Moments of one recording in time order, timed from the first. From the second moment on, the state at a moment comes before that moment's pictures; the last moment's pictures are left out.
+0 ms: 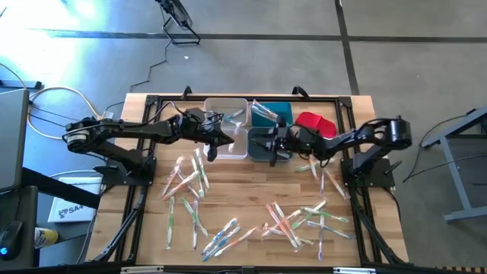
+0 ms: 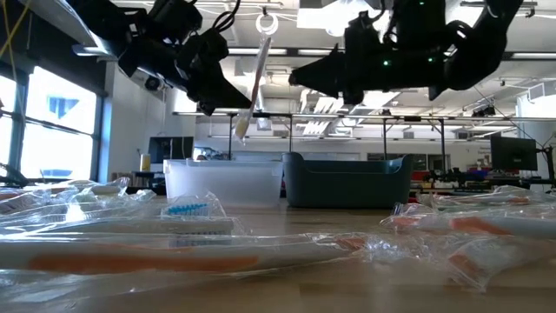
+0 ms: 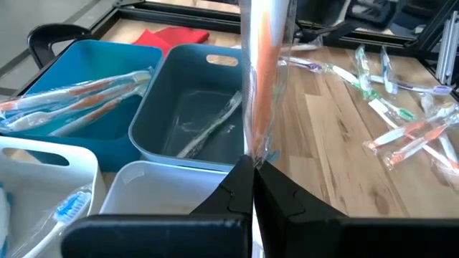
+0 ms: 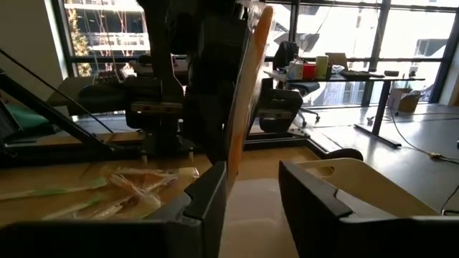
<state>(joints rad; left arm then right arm) 0.34 1.30 0.68 0.25 0.30 0.03 -0.15 1.59 0.55 1.09 0.03 0.00</state>
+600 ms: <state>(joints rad) 0.34 1.30 0.68 0.24 0.30 0.03 -0.15 1.73 0.76 1.05 0.00 0.03</state>
